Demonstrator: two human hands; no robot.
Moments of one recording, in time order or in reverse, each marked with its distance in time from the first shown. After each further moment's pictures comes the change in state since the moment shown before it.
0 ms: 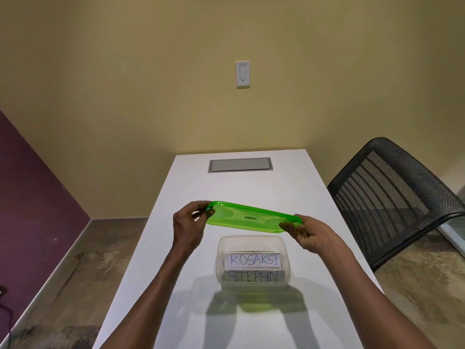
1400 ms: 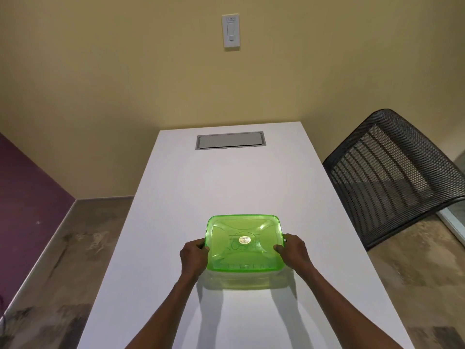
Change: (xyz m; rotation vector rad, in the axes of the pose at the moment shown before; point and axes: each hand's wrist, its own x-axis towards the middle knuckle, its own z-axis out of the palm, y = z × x) left_hand -0.053 -0.135 0.053 0.432 -0.208 -0.506; right_hand 0.078 0.086 -0.063 -1.382 0.303 -0.450
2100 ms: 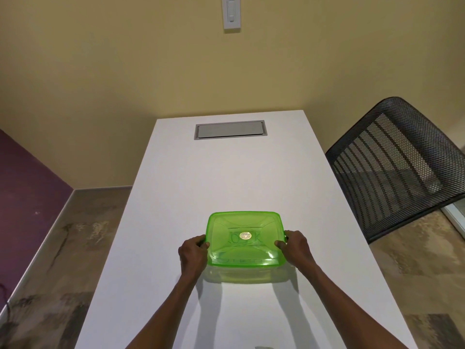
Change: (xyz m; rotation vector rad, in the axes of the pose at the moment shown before) left_hand -0.001 -0.011 0.008 -0.057 0.030 -0.020; right_hand 0.008 0.012 0.009 -0.041 0.021 -0.049
